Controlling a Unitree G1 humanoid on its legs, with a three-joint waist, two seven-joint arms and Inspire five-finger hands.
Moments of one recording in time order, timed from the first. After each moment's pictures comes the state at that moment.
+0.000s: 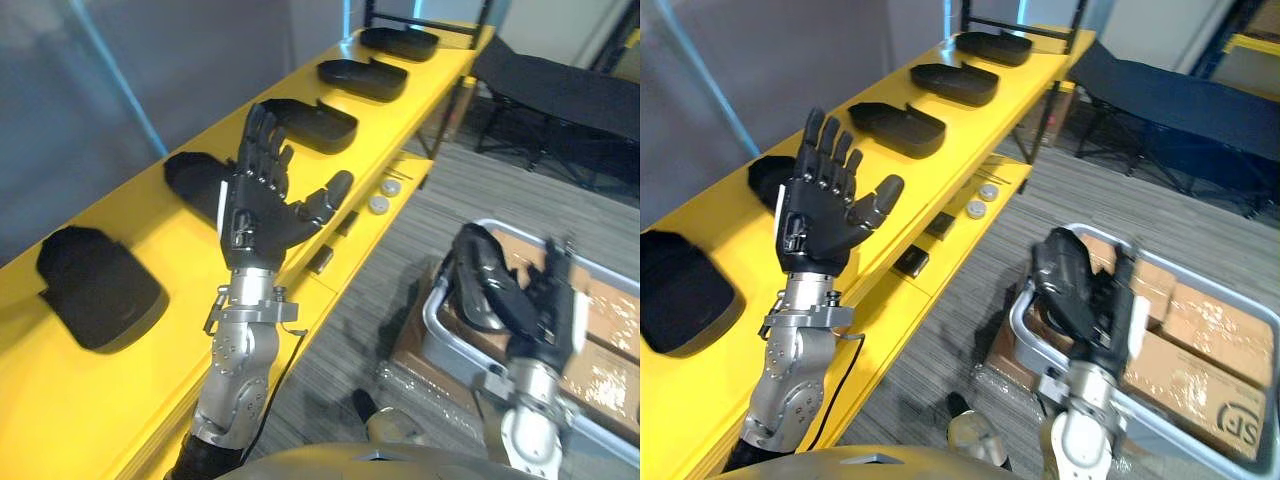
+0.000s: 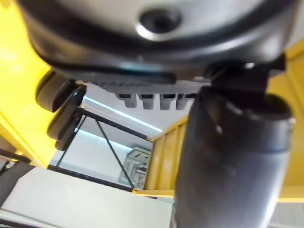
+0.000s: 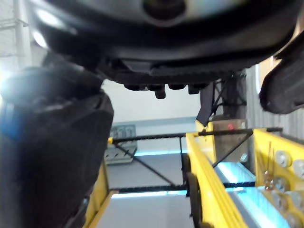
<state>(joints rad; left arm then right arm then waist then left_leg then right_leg) 0.13 0.09 -0.29 -0.44 -0.39 -0.23 0.21 0.40 -0.09 0.02 -0.37 0.06 -0.27 -0.29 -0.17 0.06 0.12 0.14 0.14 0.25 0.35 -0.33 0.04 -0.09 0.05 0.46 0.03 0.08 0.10</state>
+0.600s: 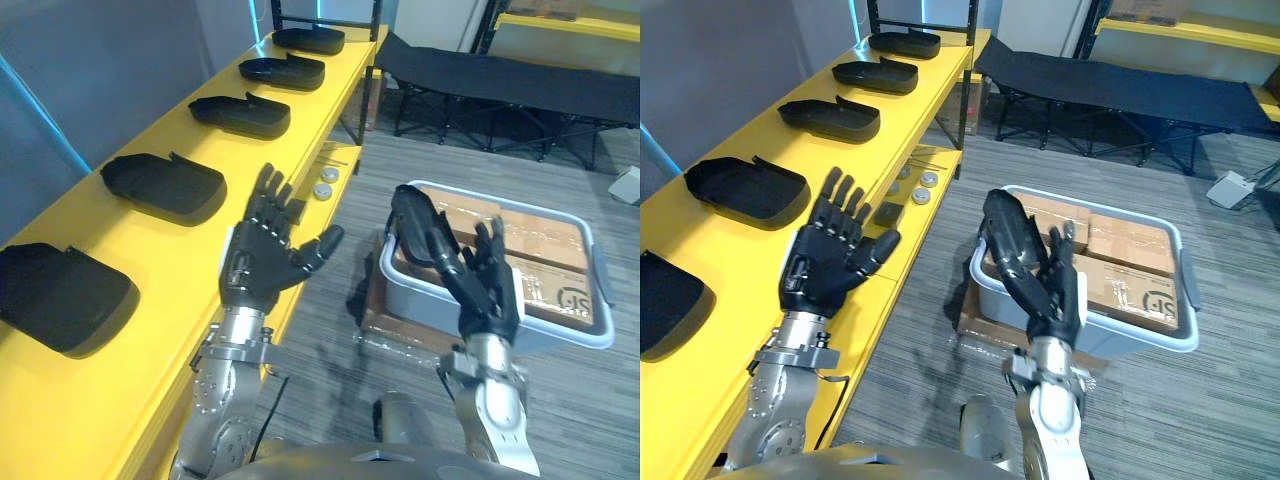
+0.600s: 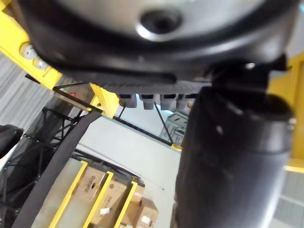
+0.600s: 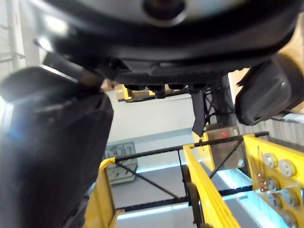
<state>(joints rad) 0.30 0.11 -0.21 -0.44 -0.47 -0.22 0.05 0.27 -0.10 0.17 -0.23 0.18 -0.26 -0.32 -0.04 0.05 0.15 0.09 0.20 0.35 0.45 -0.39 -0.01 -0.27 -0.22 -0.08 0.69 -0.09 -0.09</state>
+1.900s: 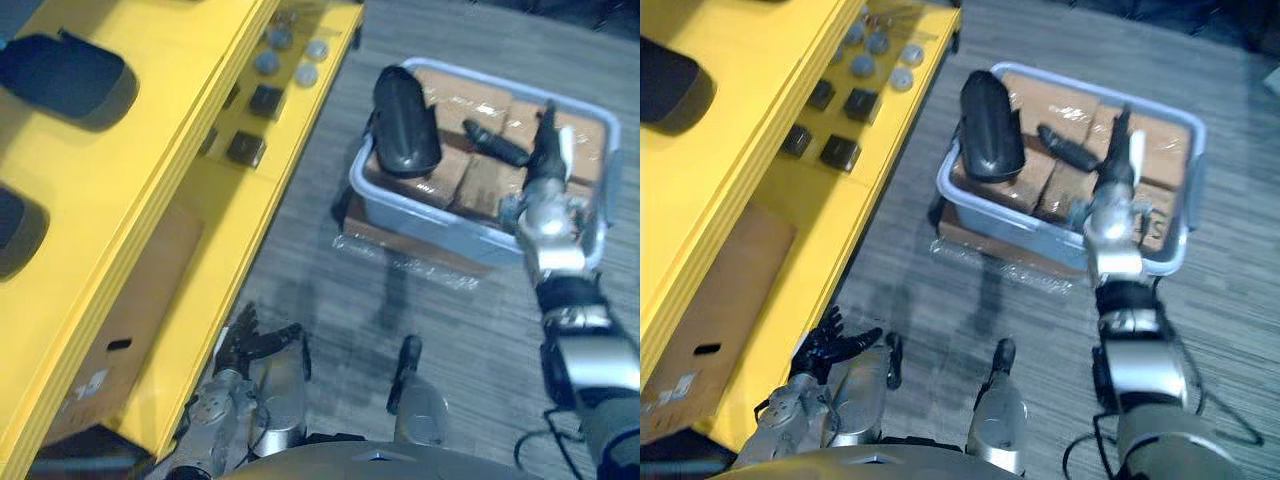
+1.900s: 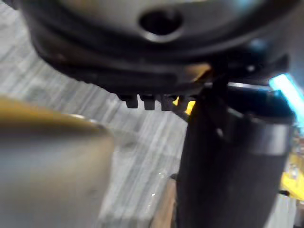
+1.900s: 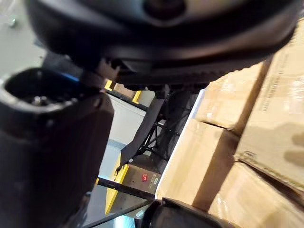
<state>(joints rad) 0.21 0.16 -0.16 0.48 -0.31 -0.10 0.04 -0.81 -0.61 0.04 0.79 0.12 -0.06 -0.32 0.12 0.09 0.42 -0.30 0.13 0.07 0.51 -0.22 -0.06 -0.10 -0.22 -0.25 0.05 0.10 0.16</state>
